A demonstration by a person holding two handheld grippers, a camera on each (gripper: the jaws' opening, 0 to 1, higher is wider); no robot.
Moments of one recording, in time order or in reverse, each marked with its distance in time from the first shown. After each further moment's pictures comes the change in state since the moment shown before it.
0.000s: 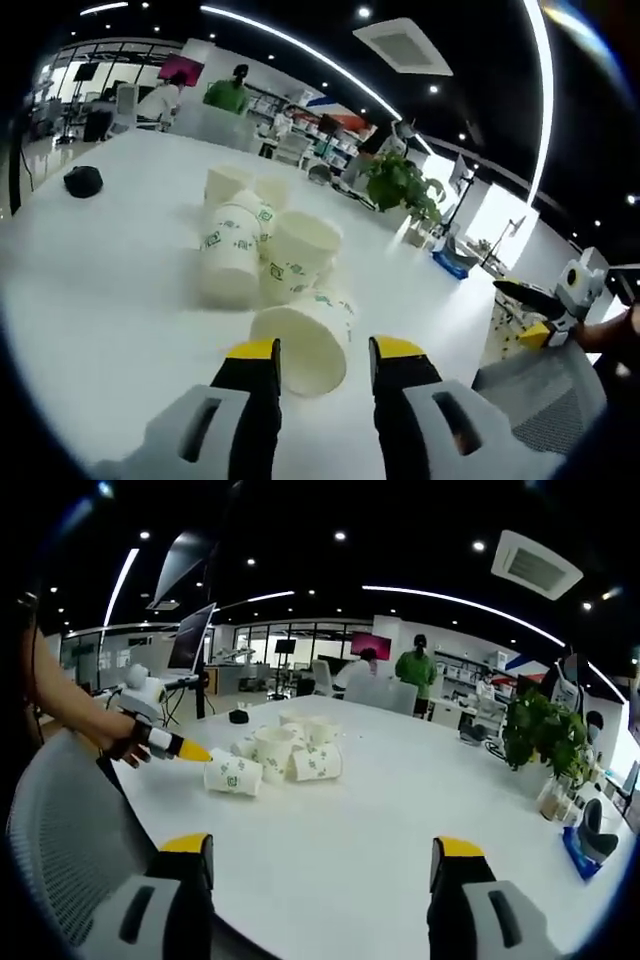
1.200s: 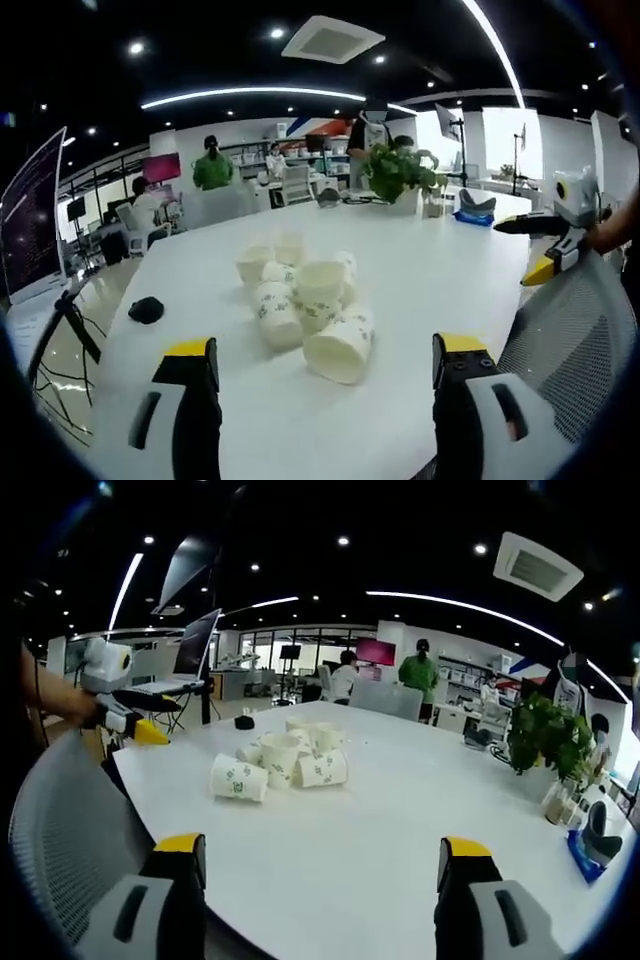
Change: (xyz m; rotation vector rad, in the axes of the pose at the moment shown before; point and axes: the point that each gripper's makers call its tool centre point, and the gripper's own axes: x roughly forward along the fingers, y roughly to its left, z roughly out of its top) left arm -0.067 -0.027 0.039 0.471 -0.066 0.186; right arm 0.001 0.004 0.005 -0.001 -0.025 0.025
